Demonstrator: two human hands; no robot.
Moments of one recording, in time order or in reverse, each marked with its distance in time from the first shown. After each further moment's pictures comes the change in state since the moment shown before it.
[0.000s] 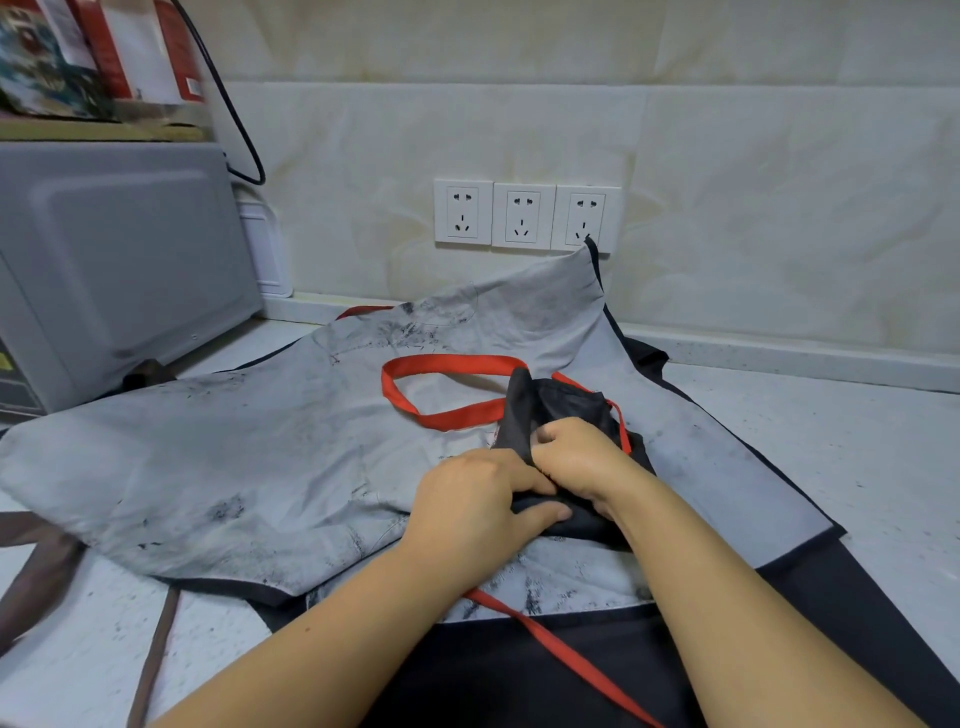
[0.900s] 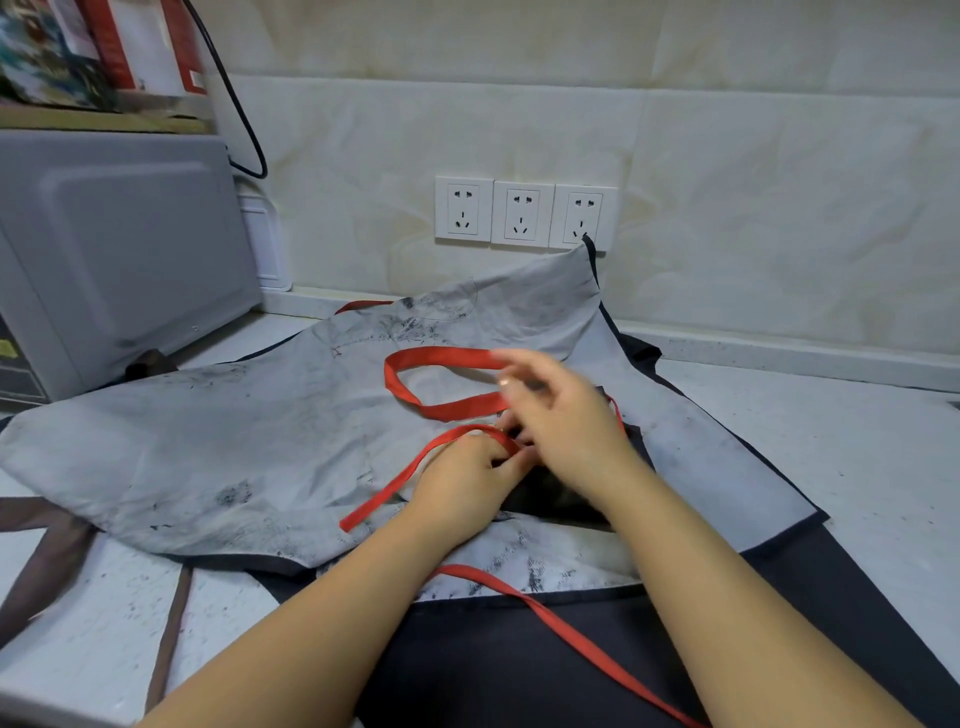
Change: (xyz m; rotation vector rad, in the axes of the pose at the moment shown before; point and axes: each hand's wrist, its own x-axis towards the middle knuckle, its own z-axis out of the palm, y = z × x) left_hand 0.012 -0.017 0.002 -0.293 -0.143 -0.308; right_hand -0.035 -0.029 0.006 0.258 0.191 -0.421
